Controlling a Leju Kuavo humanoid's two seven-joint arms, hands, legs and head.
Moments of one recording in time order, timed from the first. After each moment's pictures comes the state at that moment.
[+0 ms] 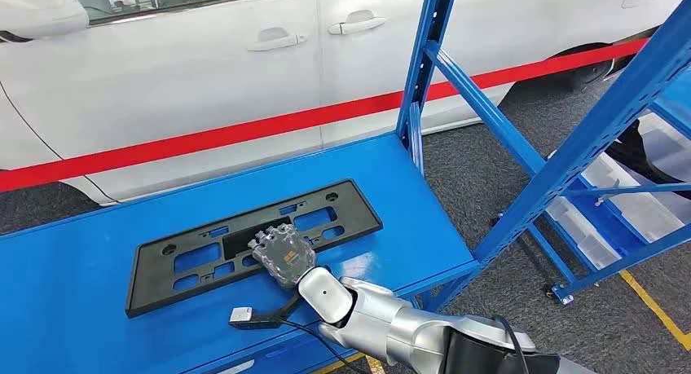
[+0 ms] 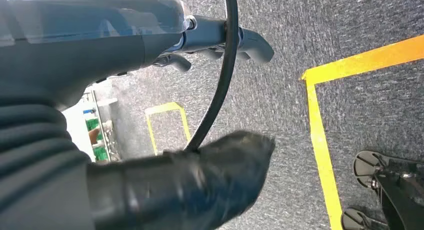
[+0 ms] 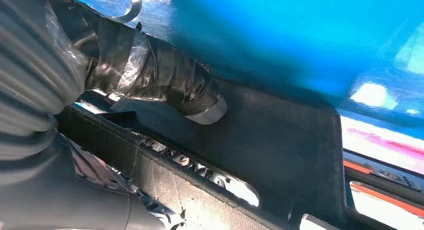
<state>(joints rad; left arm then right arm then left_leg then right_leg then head) -0.04 0.01 0.84 -0.18 -0.92 -0.11 0.05 -0.64 0.12 0.96 -0.64 1.14 -0.25 0.23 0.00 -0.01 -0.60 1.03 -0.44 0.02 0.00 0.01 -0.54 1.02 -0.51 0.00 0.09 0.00</state>
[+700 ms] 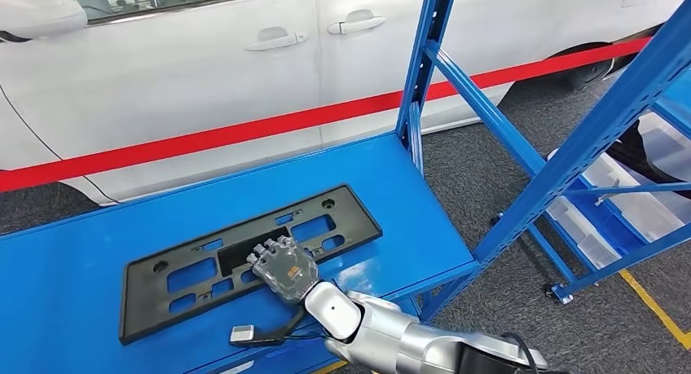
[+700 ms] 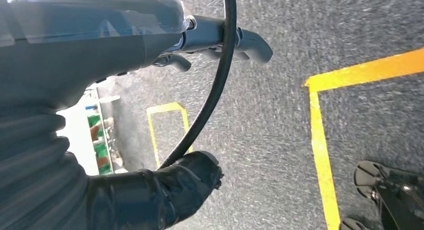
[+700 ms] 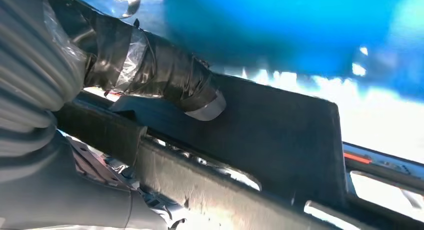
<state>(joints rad) -0.04 0.01 0.86 -0.18 -0.92 -0.08 0.08 -0.53 0.09 0.92 -0.79 1.20 -0.36 0.15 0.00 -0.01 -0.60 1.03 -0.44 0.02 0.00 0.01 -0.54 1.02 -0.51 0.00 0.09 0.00</state>
